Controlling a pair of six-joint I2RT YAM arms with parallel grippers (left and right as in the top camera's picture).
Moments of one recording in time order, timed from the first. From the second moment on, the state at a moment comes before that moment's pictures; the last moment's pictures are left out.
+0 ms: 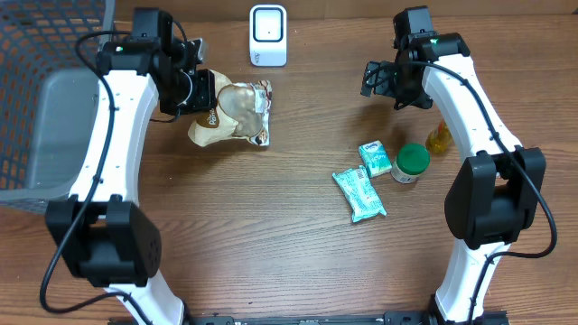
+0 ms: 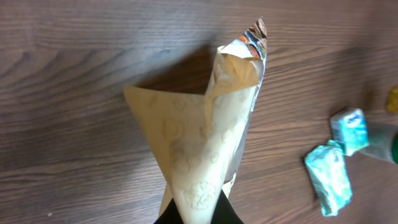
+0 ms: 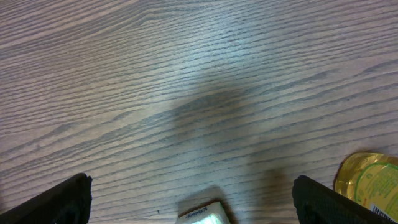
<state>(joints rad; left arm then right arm) -0.03 1.90 1.81 -1.15 0.35 -0.09 0.14 2.10 1.87 -1.03 0.00 0.36</state>
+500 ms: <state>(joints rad) -0.03 1.83 1.81 -1.02 0.54 0.11 0.14 2.10 1.87 -1.03 0.00 0.36</state>
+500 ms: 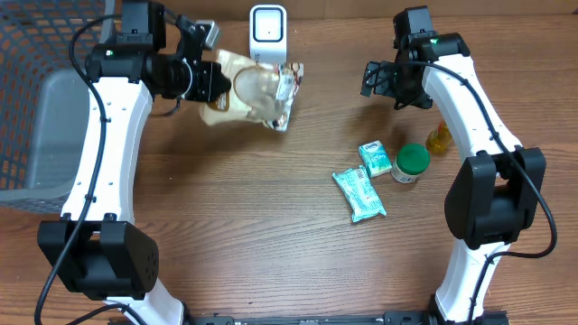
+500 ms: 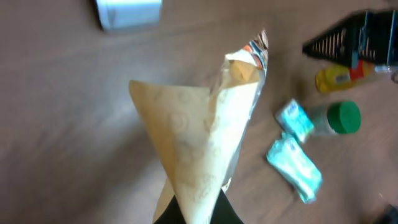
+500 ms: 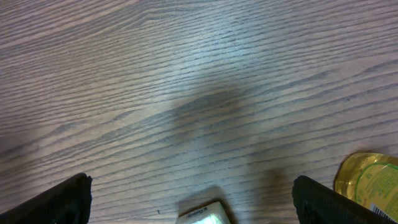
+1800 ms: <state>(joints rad) -0.33 2.19 1.94 -0.15 -0.69 0.35 0.14 2.10 1.87 -1.03 0.00 0.36</state>
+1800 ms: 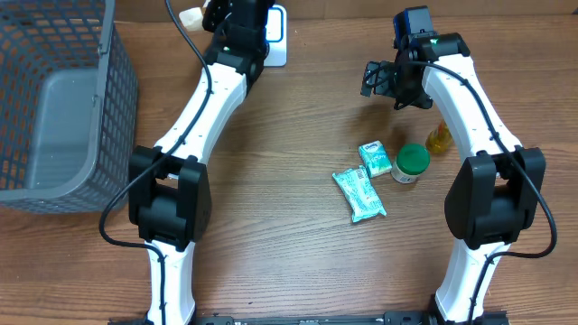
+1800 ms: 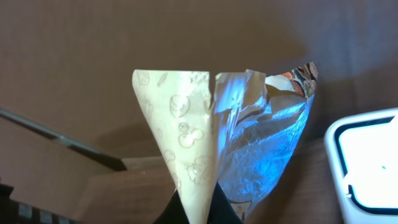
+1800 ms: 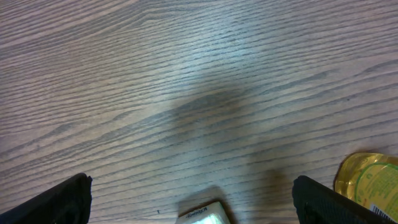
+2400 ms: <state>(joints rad) -0.38 2.19 1.94 -0.29 -0.66 0.38 0.14 2.10 1.87 -1.03 0.00 0.36</state>
